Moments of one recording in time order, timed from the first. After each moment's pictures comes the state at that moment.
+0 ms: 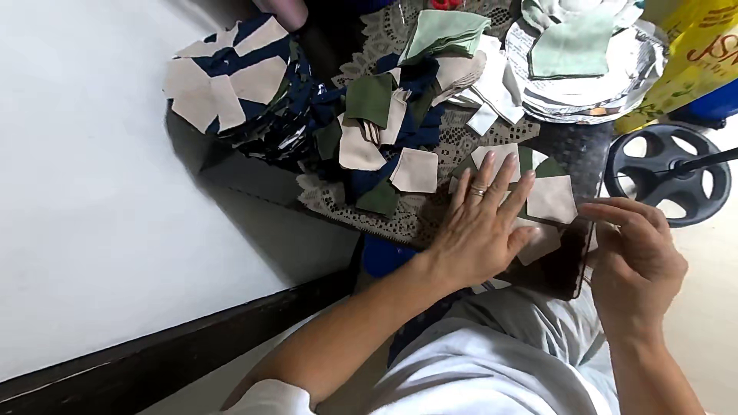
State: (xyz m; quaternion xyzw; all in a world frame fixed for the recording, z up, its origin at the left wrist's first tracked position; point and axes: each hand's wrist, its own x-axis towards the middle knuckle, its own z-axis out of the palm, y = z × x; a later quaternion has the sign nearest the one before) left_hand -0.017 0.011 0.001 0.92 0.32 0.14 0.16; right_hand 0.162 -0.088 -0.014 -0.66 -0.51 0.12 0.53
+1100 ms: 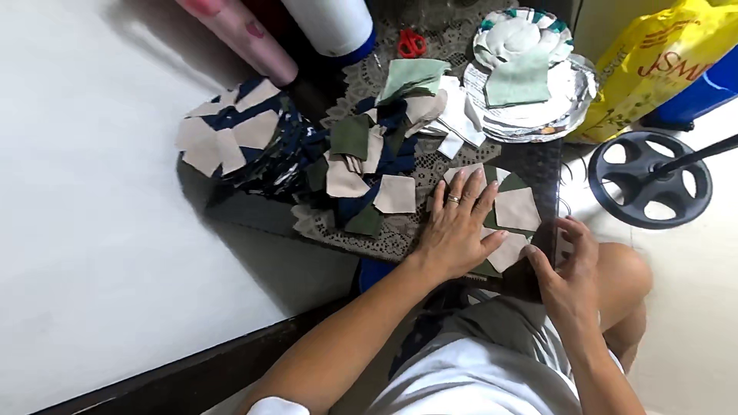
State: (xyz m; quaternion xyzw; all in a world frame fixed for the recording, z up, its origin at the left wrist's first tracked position) left_hand -0.003 0.026 -0.017 0.93 0.34 0.08 0.10; right_hand 0.146 -0.104 -0.035 -0.77 -0.41 0.18 0.47
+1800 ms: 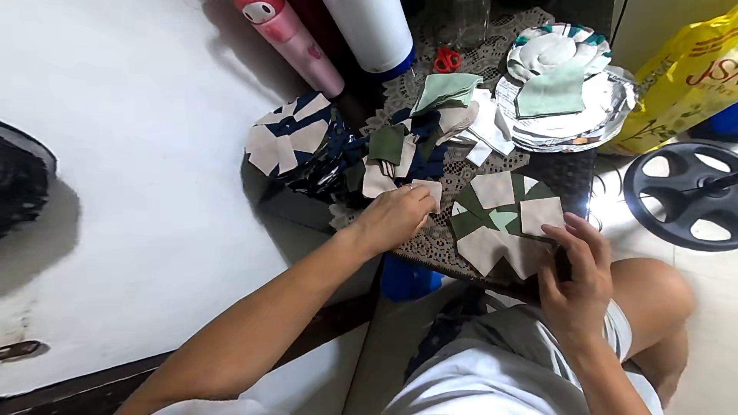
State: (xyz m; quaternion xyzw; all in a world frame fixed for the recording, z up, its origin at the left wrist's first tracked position) left_hand -0.108 0.092 0.032 0.97 0.23 0.03 0.02; right_hand 0.126 -0.086 -0.036 -0.66 -0.54 0.03 0.52
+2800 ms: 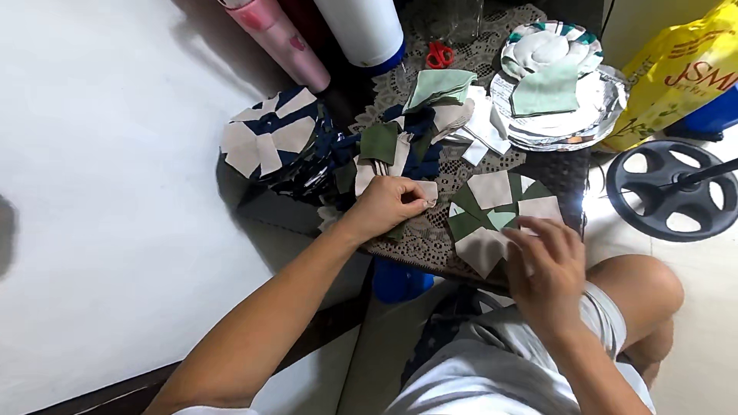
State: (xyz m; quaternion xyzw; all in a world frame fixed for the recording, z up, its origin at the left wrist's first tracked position) left_hand -0.112 0.108 0.035 0.86 0.39 0.14 0.31; right_hand 0.104 -0.068 -0.015 -0.65 -0.62 0.00 0.43
